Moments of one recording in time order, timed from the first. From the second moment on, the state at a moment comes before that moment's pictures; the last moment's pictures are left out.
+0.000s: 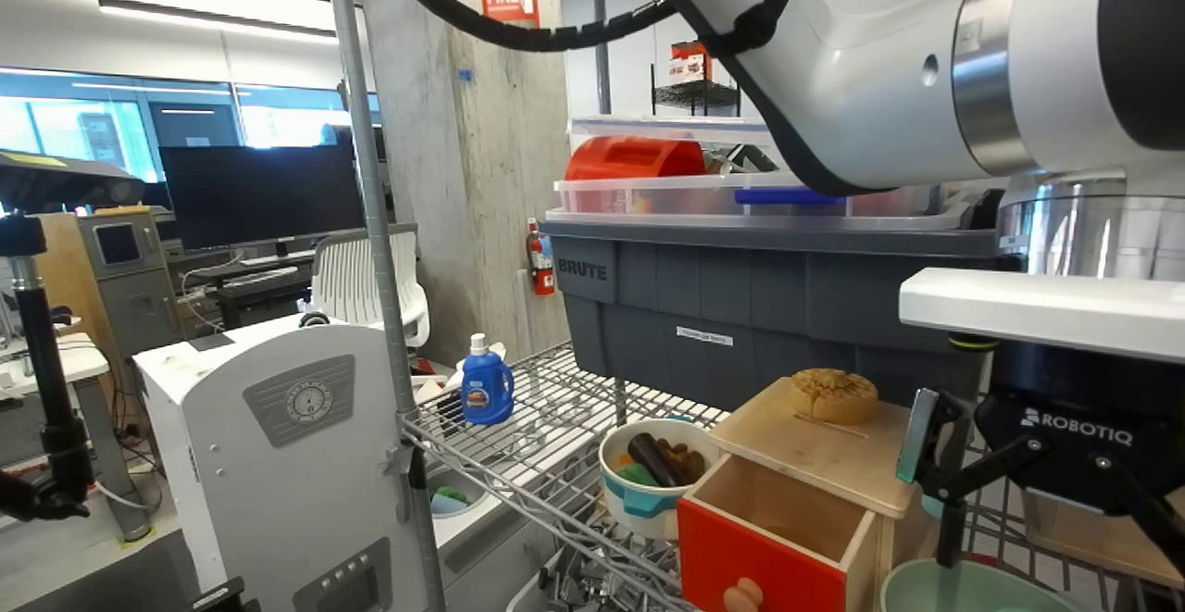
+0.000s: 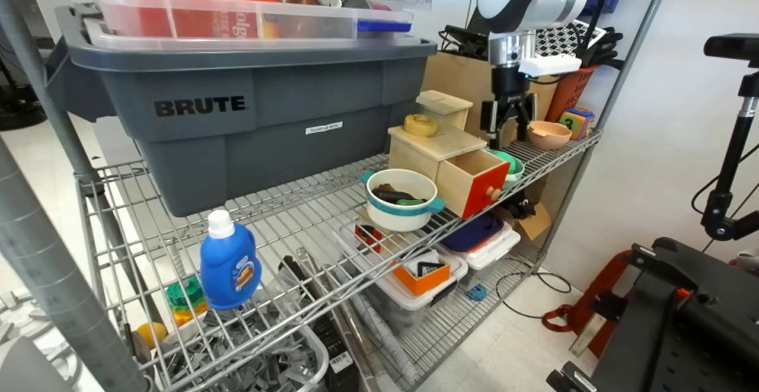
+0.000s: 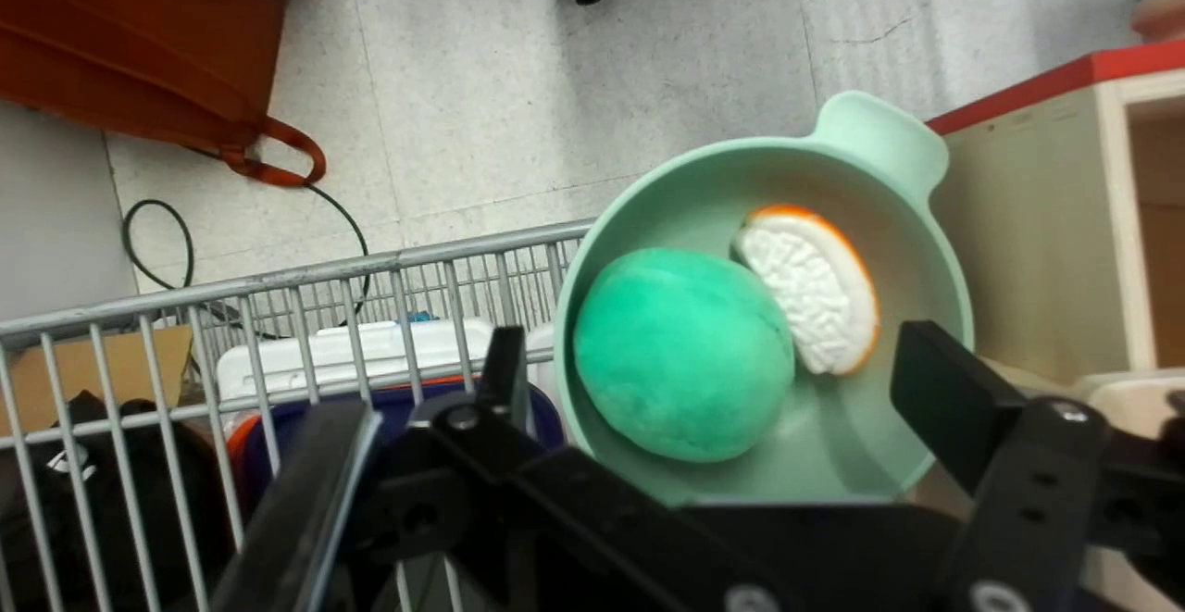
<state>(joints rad) -0.26 1.04 -0.11 -1.11 -0.02 1.89 -0.18</state>
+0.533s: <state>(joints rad) -0.26 1.09 -0.11 -1.05 -0.02 1.86 -0.18</state>
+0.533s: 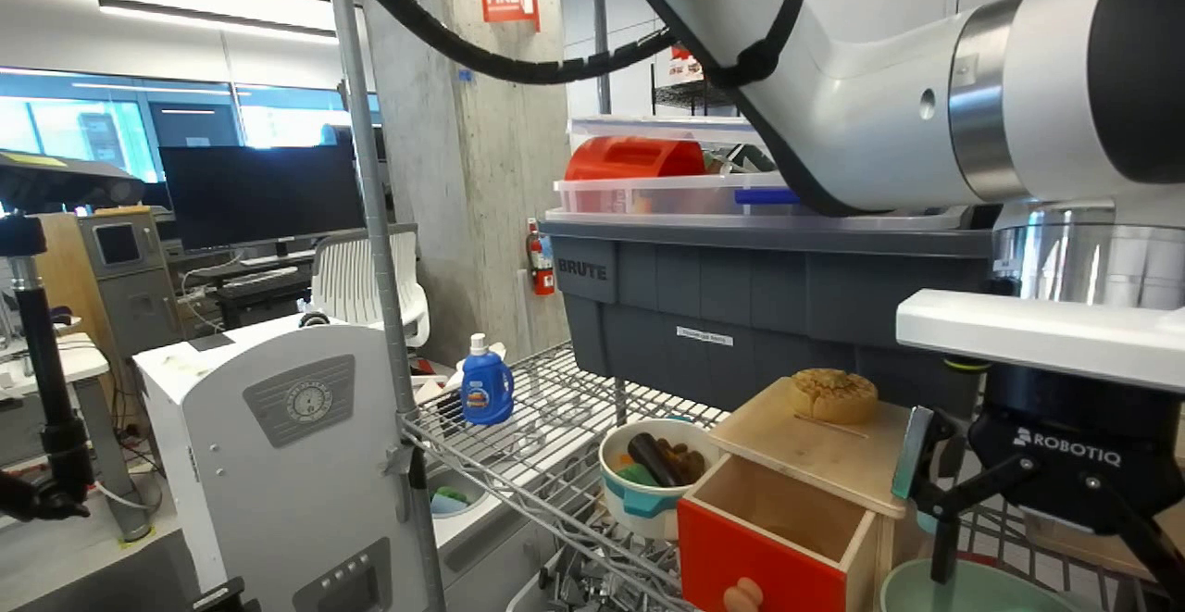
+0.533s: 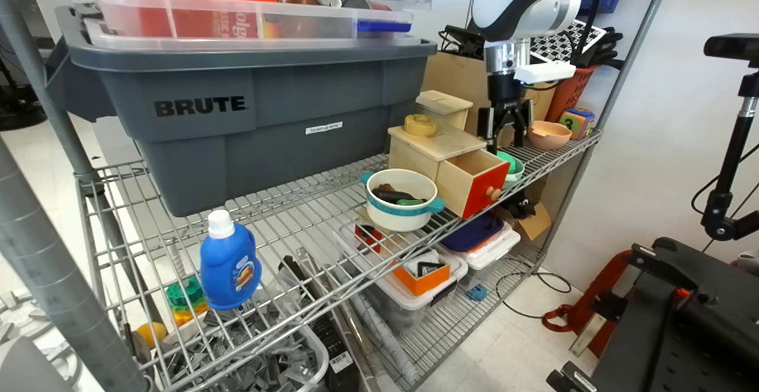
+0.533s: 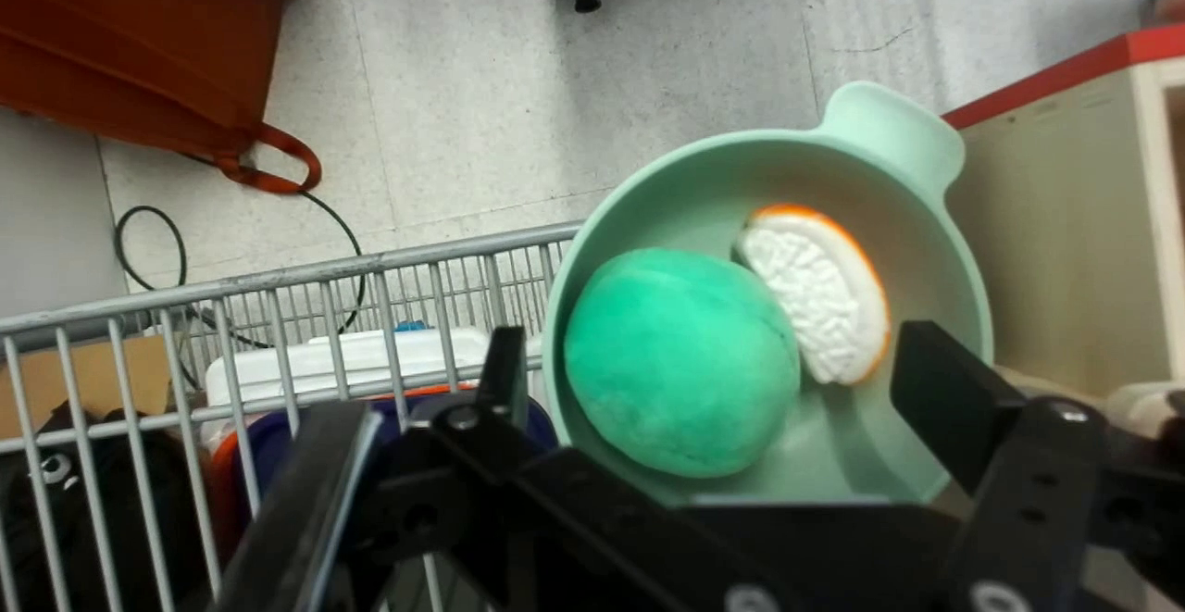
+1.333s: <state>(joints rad) -0.26 1.11 -0.11 -1.01 -0.02 1.84 -0.18</state>
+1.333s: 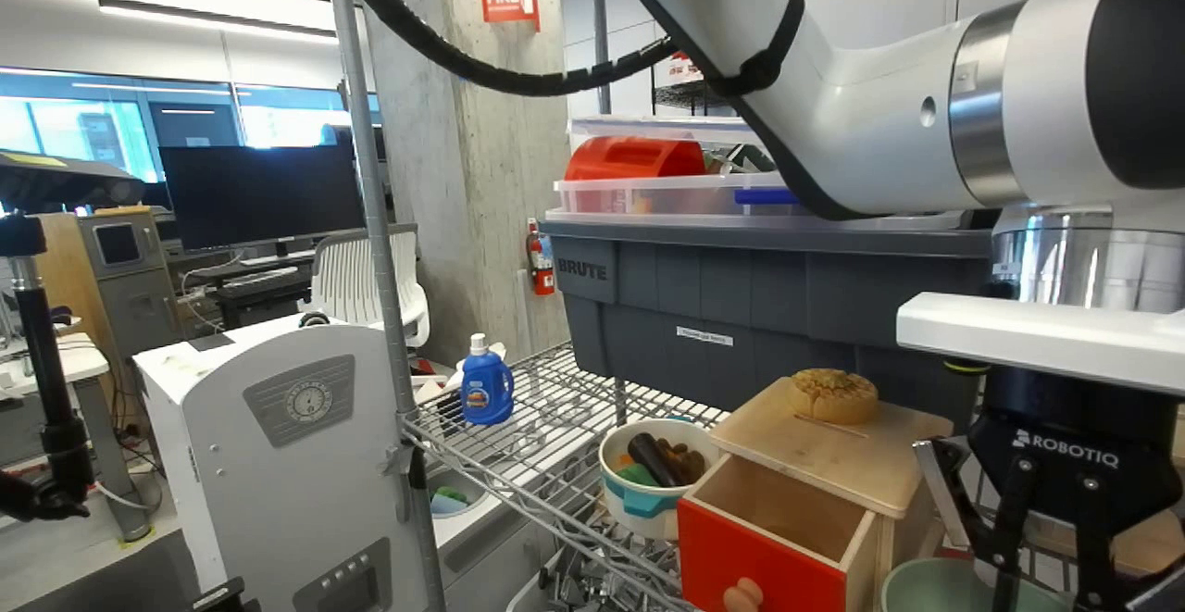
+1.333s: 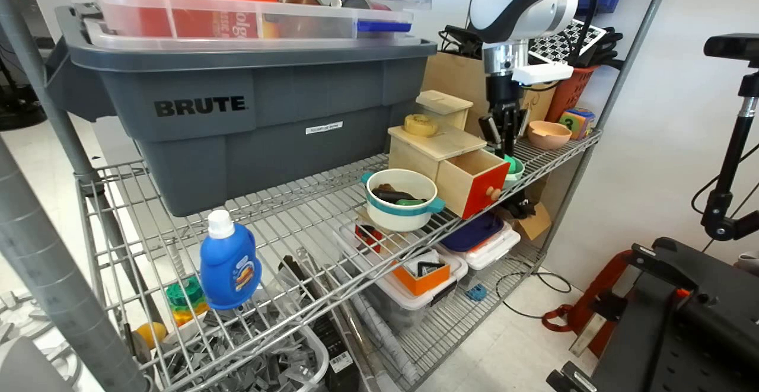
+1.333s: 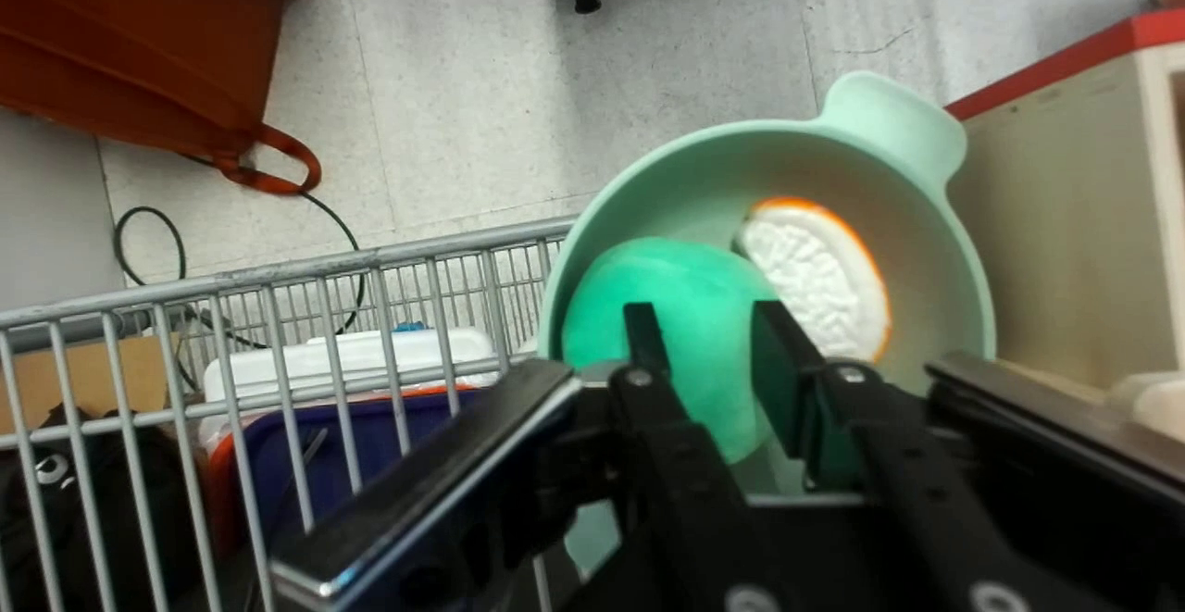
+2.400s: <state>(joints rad) -0.19 0.97 -0.12 -1.19 -0.03 1.95 -0.18</state>
